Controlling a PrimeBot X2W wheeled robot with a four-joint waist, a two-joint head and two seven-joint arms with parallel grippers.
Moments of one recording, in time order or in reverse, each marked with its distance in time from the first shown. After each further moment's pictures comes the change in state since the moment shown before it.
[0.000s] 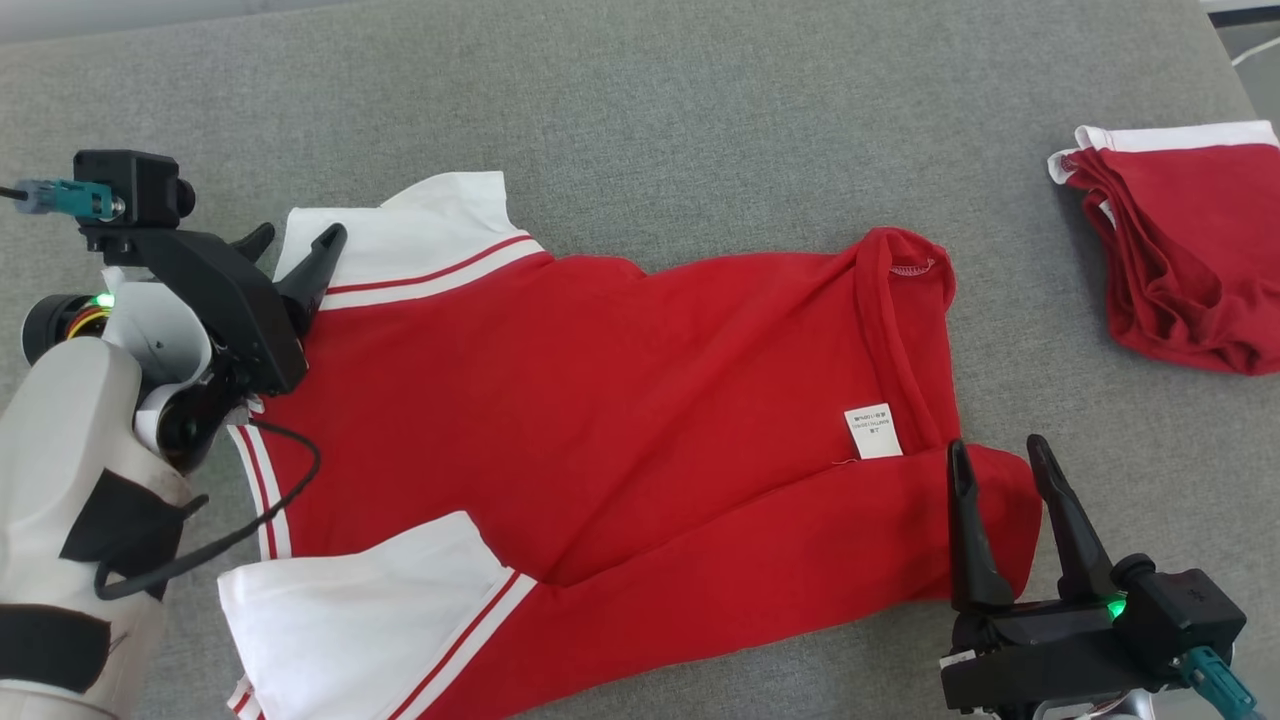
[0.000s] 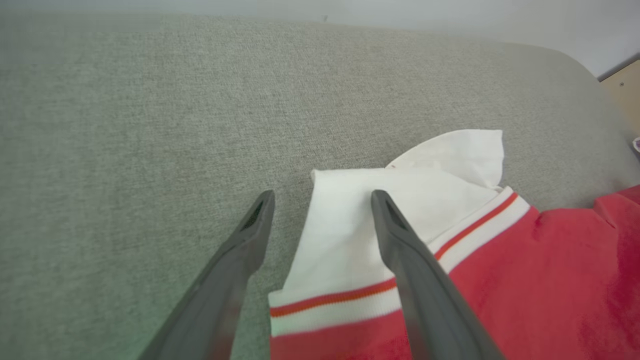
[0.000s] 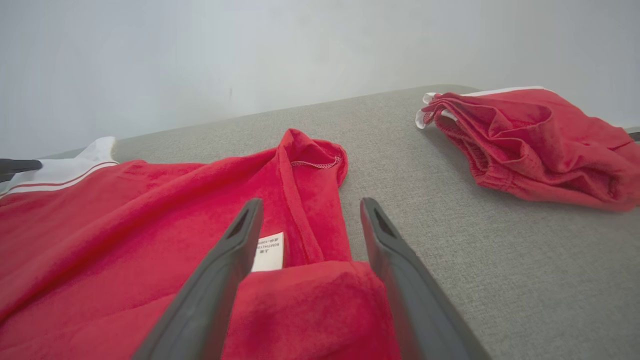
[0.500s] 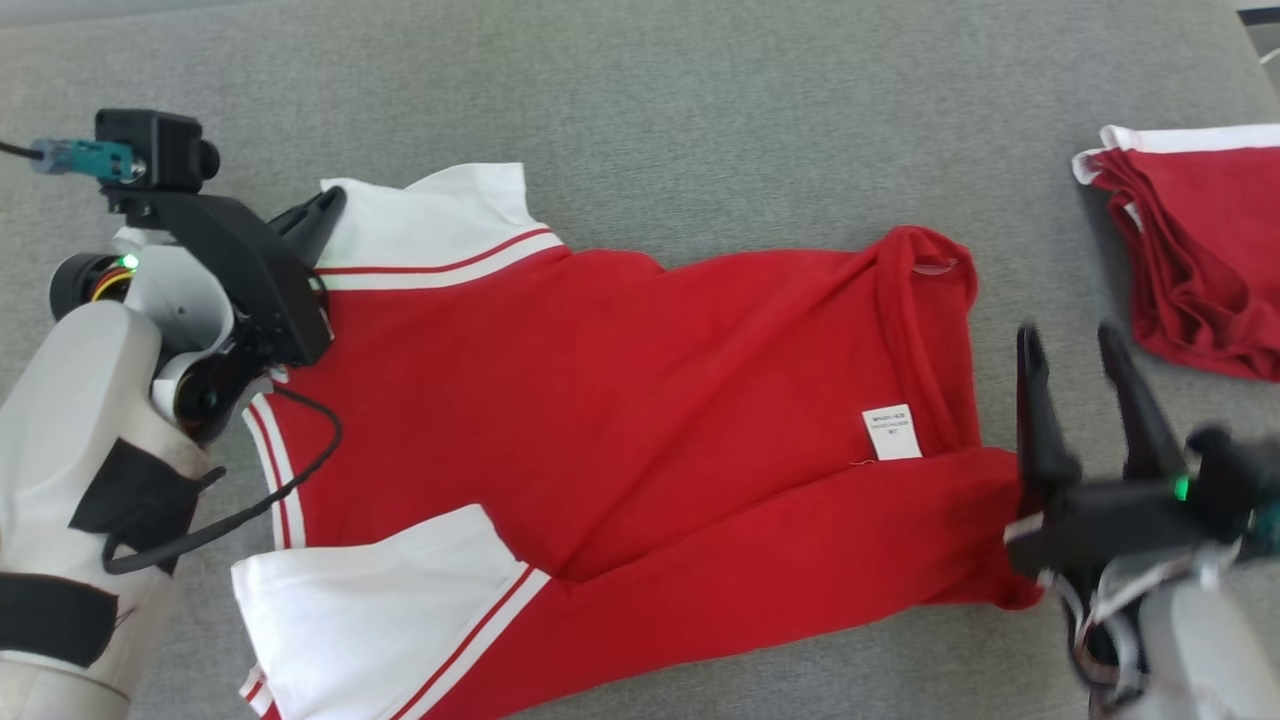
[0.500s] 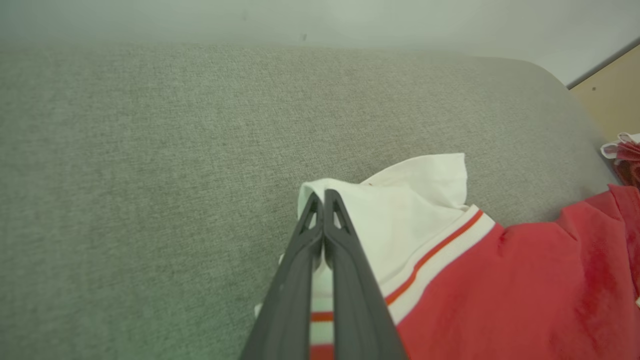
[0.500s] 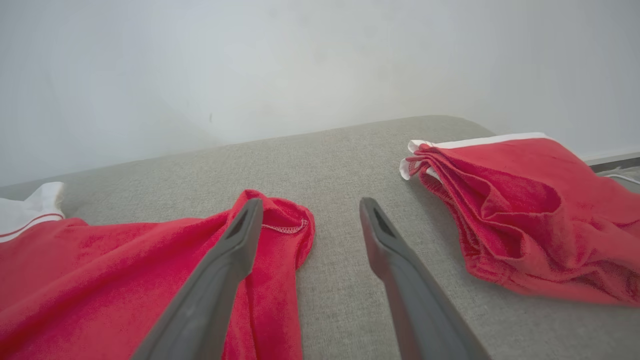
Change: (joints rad) left arm -0.059 0.000 -0.095 -0.004 -0.090 -0.006 -0.018; right arm -0.216 -0.115 -0.046 0.136 0.101 0.000 0.038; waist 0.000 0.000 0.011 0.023
